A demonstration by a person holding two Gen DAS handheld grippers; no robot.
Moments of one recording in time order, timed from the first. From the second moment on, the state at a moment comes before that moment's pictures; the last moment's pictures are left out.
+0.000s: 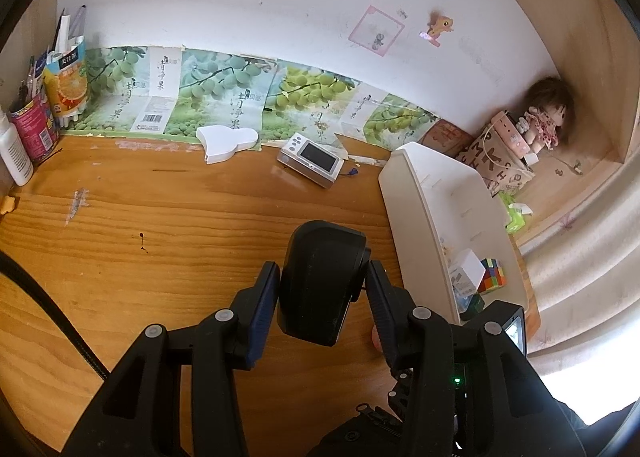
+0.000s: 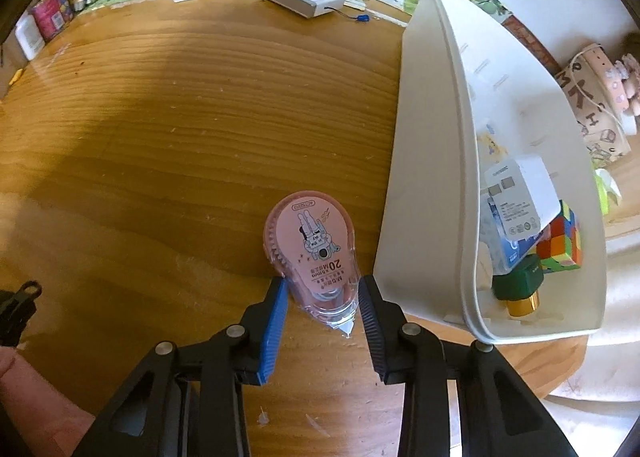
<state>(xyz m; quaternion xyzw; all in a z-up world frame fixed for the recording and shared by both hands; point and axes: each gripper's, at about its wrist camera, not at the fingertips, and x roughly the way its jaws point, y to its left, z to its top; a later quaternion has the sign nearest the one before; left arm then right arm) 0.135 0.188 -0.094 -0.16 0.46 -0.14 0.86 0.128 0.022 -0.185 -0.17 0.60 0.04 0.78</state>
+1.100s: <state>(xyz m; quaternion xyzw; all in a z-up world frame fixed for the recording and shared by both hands) 0.137 0.196 -0.096 -0.18 0.46 -0.14 0.86 0.110 -0.052 -0.175 0.09 0.65 0.07 0.75</state>
